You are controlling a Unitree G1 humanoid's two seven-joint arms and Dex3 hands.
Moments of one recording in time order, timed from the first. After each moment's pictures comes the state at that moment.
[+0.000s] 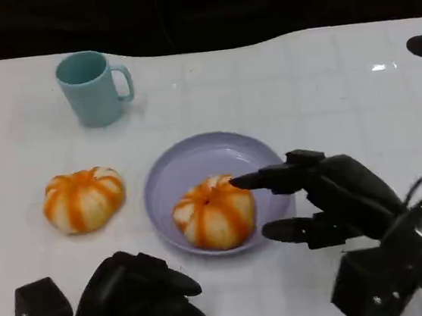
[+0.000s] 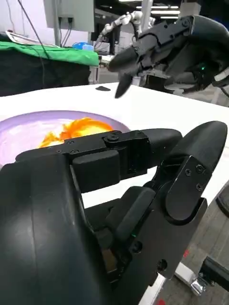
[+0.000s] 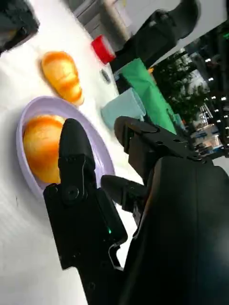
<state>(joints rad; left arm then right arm) -0.21 0.01 0.08 0.87 -0.23 -0.56 -0.76 -0.31 -0.25 0.34 0.38 -0.51 -0.59 -0.06</state>
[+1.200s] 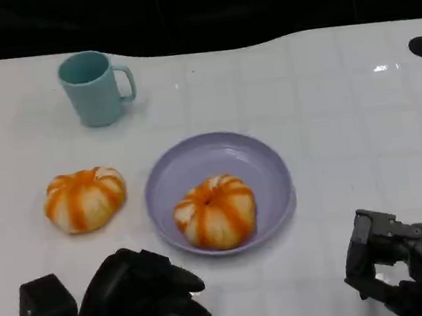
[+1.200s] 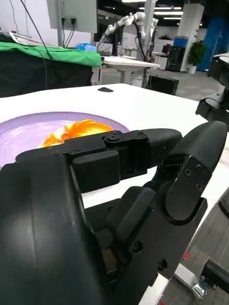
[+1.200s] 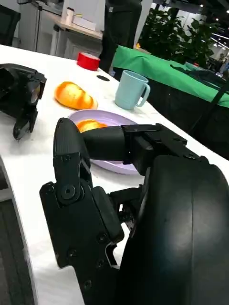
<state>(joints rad) -0.22 0.00 0.08 0.86 -0.22 -0.54 -0.74 0.13 -0.26 0.13 0.10 0.07 -0.44 0.36</state>
